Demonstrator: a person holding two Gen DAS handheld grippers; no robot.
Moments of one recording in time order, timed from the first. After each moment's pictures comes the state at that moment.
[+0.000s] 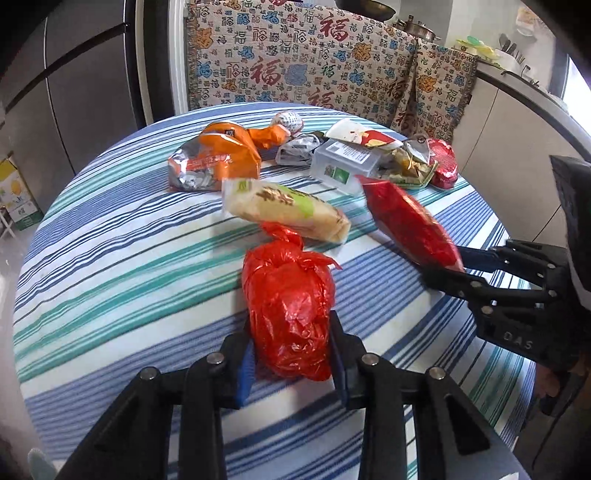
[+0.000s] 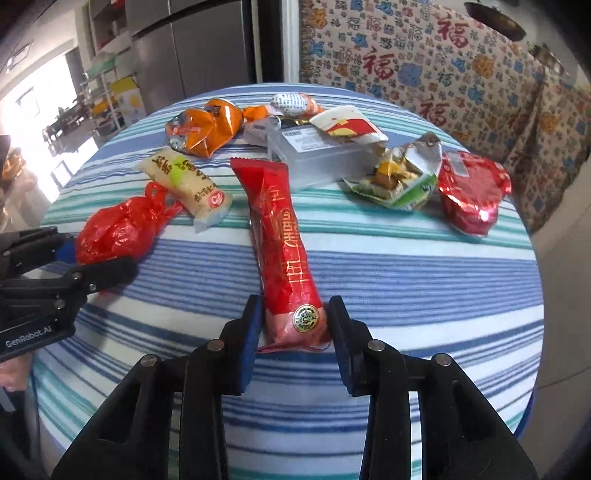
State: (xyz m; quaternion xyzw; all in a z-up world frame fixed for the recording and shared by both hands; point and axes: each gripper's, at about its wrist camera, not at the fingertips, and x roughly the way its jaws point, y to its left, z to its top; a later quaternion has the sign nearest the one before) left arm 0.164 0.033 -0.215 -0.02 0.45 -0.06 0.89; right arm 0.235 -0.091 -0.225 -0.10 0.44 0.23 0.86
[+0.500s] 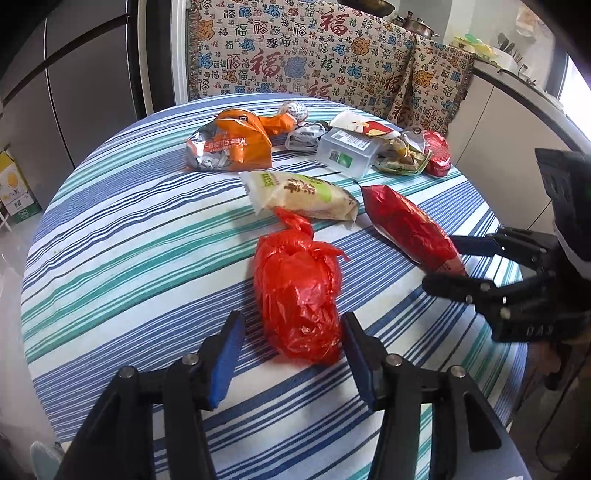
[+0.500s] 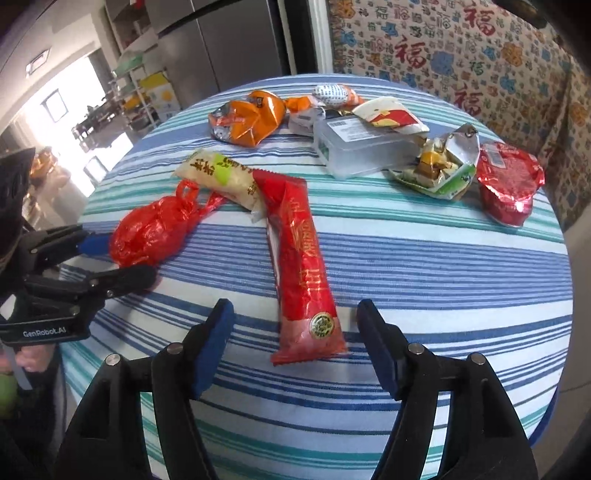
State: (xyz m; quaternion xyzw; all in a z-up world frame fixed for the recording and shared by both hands) left arm 0.145 0.055 -0.211 -0.04 0.47 -0.08 0.88; right arm 0.236 -0.086 -0.218 -0.08 0.47 0.29 0.83
